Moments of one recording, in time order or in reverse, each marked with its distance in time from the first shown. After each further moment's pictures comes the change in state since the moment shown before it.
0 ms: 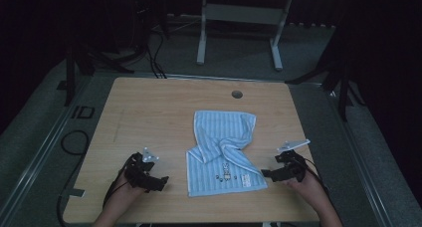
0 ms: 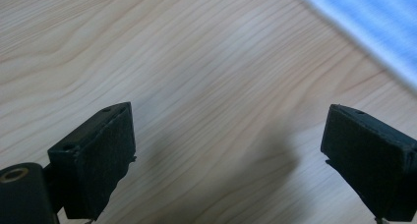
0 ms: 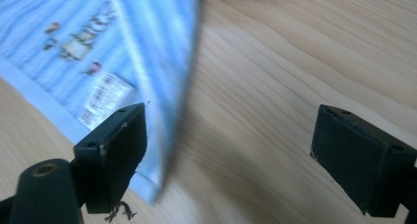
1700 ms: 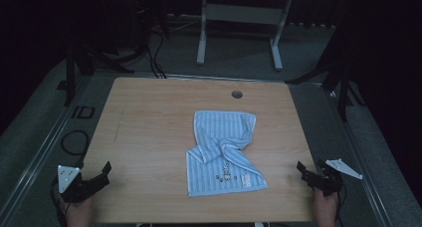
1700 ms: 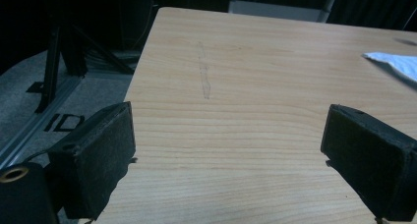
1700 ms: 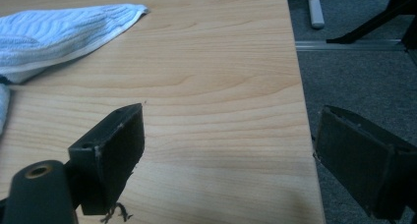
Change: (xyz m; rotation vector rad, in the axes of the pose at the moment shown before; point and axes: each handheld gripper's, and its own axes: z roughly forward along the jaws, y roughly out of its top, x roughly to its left) left arm 0.084 -0.124 -0.061 -0.626 0.405 -0.419; right arm -0.051 -0.107 -0.032 -0.505 -0.402 0.395
